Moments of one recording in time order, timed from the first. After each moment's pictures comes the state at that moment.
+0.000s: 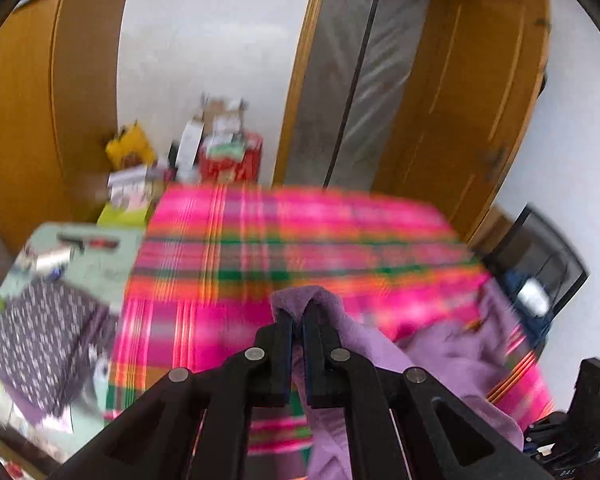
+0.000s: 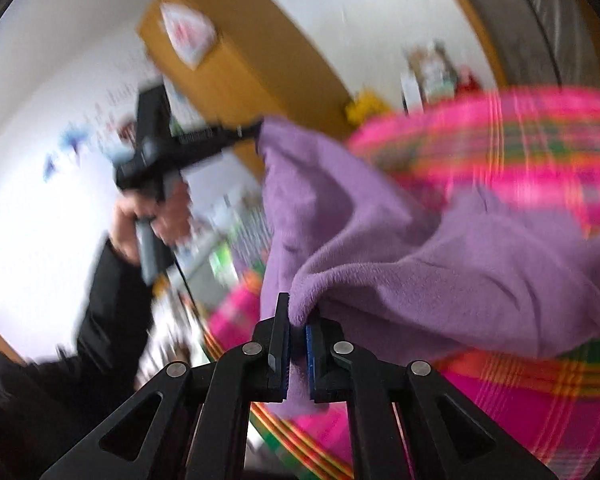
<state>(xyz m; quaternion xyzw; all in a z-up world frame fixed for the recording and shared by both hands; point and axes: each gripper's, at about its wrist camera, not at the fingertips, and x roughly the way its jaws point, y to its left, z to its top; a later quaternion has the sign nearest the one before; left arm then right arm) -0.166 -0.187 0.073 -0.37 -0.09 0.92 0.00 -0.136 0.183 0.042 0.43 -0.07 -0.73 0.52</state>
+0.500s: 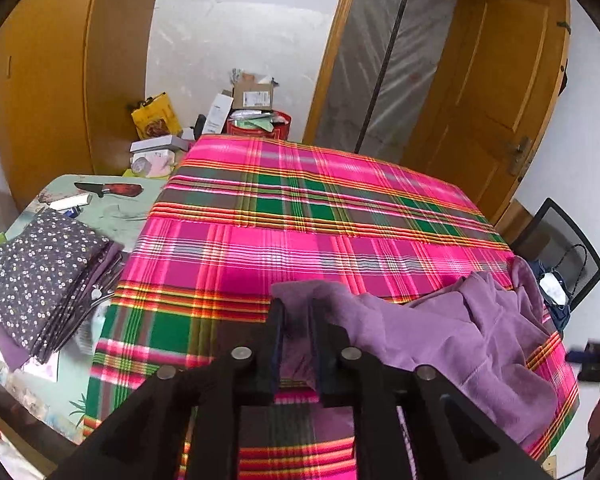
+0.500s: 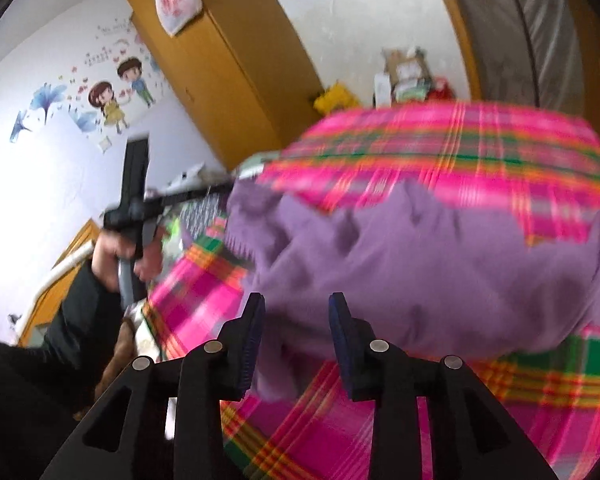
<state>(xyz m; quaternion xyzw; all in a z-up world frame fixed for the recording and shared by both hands) -0.112 -0.210 0.010 -0.36 -0.13 0.92 -0.03 -0.161 0.203 0.057 0.37 -0.01 -0.79 0.49</state>
